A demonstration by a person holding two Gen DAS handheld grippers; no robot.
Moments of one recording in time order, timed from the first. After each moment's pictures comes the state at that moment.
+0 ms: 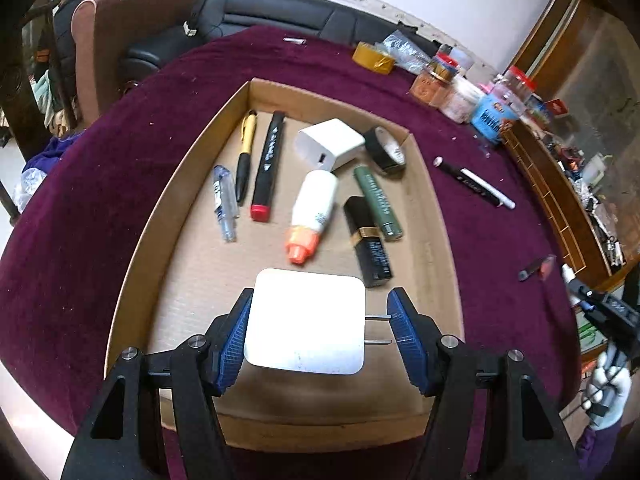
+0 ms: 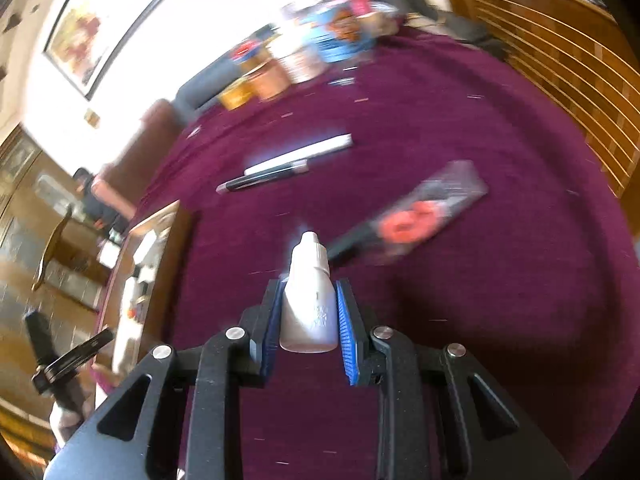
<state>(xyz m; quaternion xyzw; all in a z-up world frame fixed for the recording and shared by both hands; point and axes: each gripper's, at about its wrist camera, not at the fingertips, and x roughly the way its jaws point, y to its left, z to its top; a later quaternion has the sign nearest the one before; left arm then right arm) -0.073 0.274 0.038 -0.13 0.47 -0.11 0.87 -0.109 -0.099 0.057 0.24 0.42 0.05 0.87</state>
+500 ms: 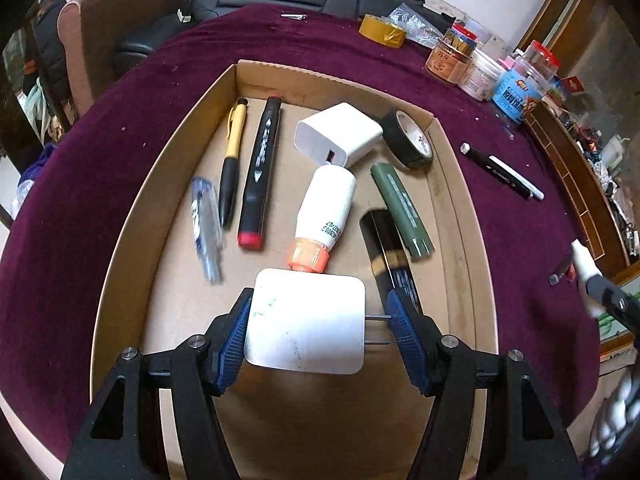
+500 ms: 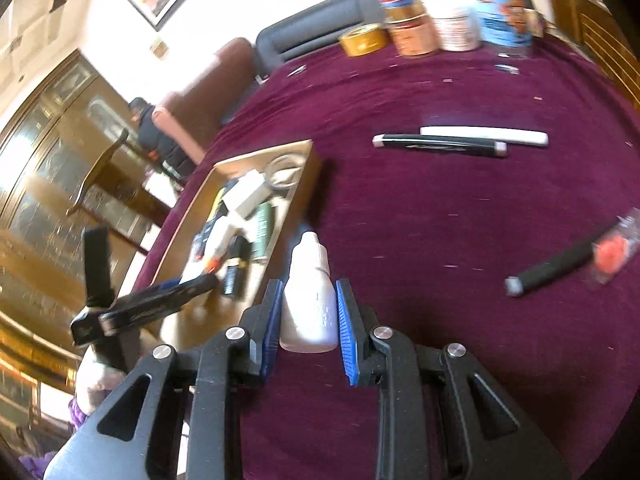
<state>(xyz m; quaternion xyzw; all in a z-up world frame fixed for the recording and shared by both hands) -0.030 0.264 0.022 -0.09 0.51 -0.10 0.85 -0.061 0.046 0.065 0.18 0.45 0.18 0.86</state>
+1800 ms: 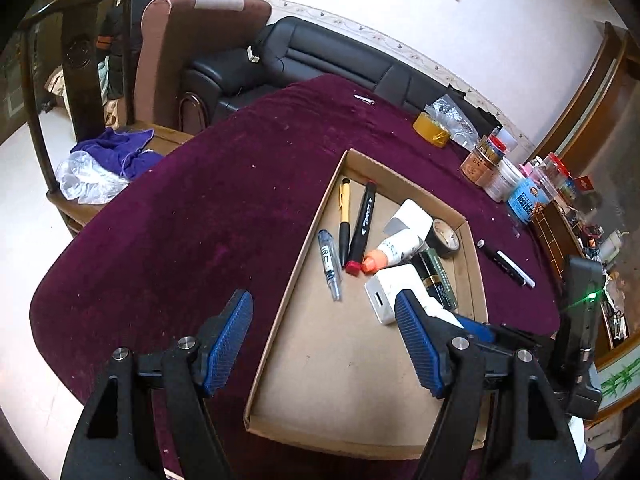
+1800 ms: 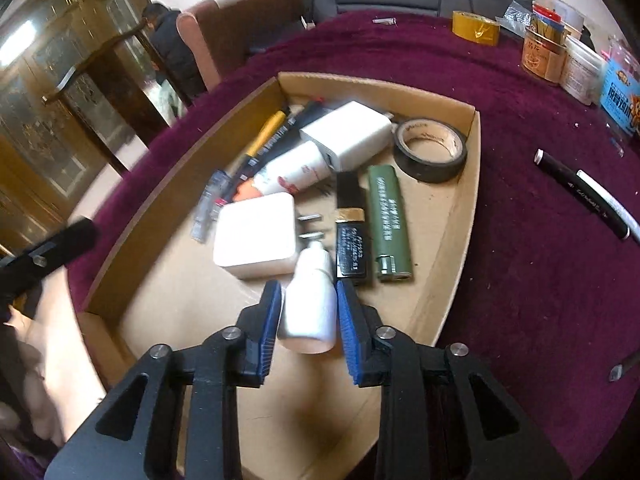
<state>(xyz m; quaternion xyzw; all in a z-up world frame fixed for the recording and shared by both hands) -0.090 0.370 0.053 -0.20 0.40 -0.03 0.89 -0.013 0.196 0.020 0.01 0.49 0.20 0.85</state>
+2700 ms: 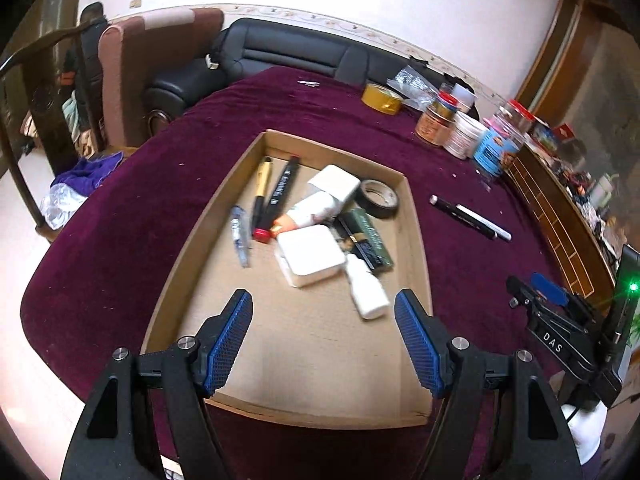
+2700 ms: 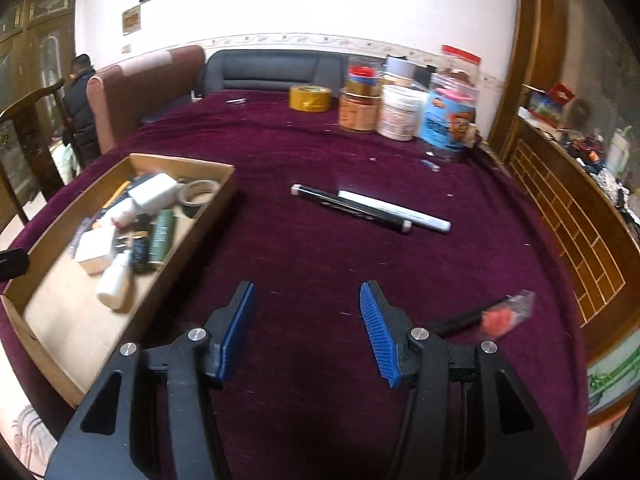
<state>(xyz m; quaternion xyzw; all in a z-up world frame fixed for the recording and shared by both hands) -0.111 0.277 0.078 -0.12 0.41 -0.07 0.90 -0.081 0.063 0.061 -0.05 0.36 -0.01 0.93</state>
